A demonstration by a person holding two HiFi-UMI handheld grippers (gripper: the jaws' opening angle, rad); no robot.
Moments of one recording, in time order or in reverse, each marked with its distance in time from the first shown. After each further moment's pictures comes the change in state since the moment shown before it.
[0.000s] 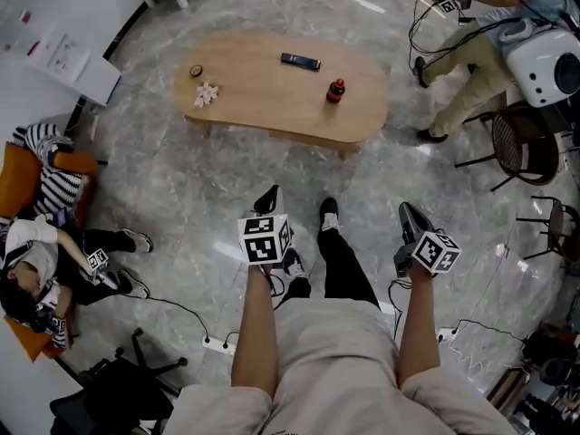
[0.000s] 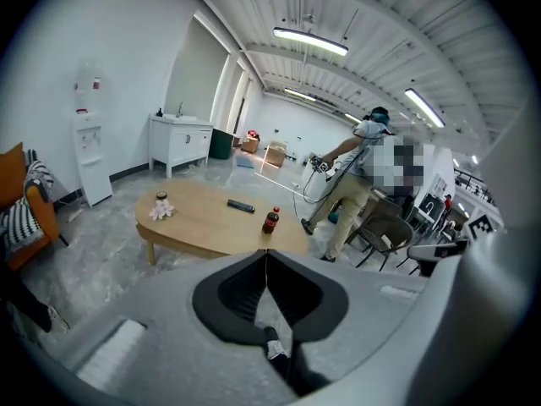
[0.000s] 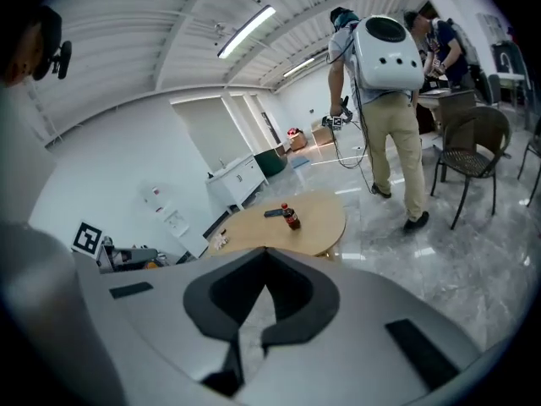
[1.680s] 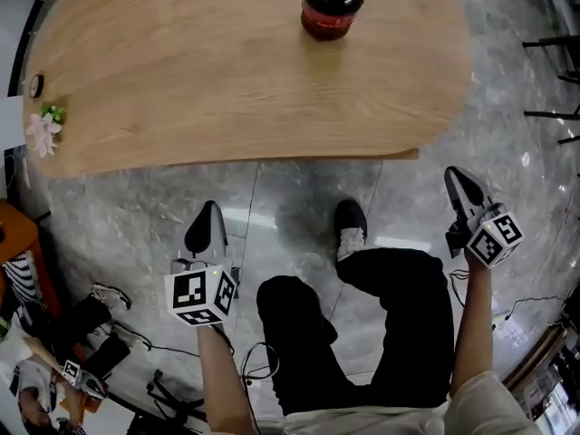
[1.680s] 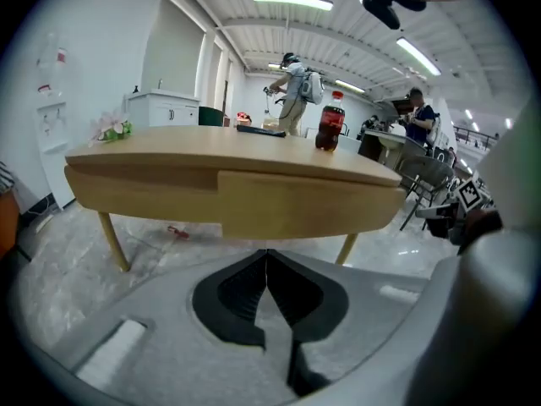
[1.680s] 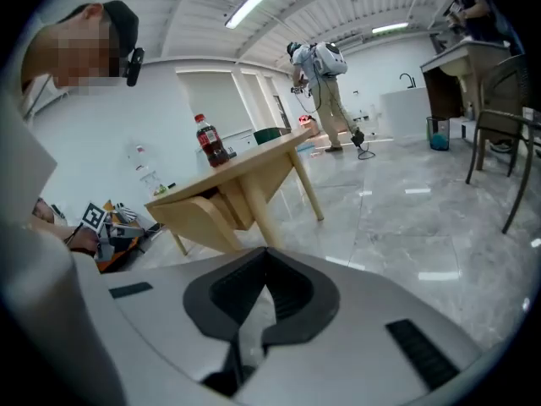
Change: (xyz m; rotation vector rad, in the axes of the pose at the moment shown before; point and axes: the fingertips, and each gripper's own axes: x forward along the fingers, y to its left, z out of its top) left arm 0.407 0.180 -0.194 0.186 0.044 0.038; right arm 0.364 -0.321 -0.148 -0.178 0.029 0.059
